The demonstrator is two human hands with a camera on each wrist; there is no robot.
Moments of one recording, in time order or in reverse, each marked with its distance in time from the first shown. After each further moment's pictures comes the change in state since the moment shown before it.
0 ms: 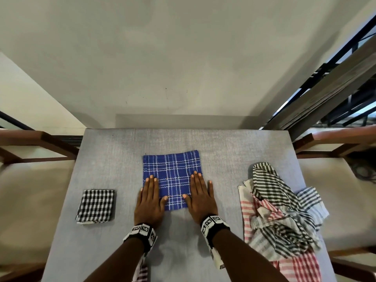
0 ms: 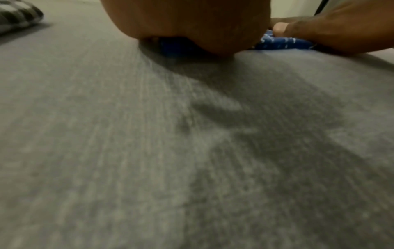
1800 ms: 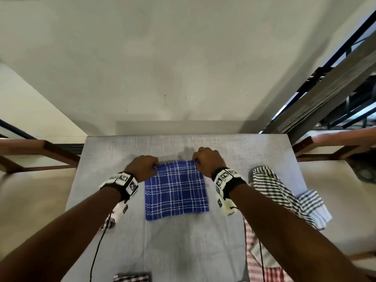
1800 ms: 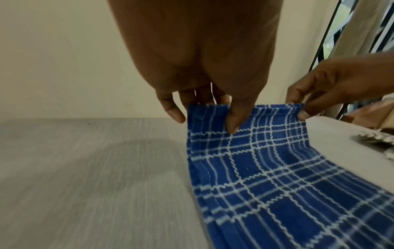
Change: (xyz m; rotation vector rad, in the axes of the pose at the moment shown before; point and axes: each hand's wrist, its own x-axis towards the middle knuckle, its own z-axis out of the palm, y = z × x) left_hand 0.133 -0.012 -0.134 -0.021 -0.242 0.268; right_hand 0.112 0.023 -0.135 0.001 -0.032 -0.201
